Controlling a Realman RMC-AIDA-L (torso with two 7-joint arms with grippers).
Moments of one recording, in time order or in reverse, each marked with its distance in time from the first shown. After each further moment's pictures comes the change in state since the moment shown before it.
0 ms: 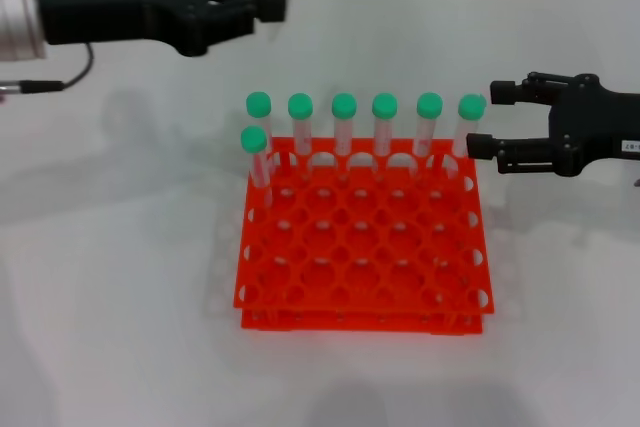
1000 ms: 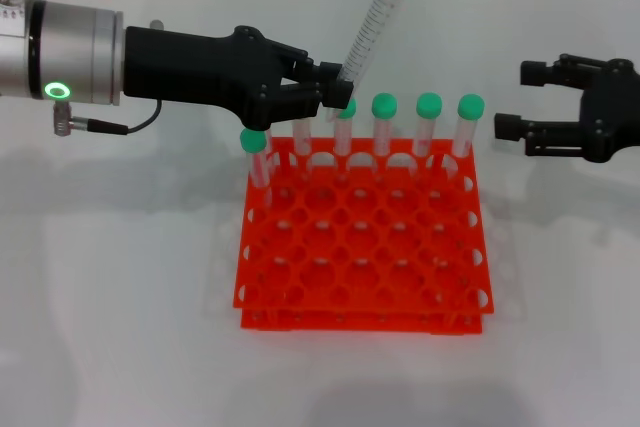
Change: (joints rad) left arm -0.100 0.002 0.090 -0.193 0.077 0.001 0.093; right arm -0.045 0.000 0.046 -0.053 0.025 -0.018 0.000
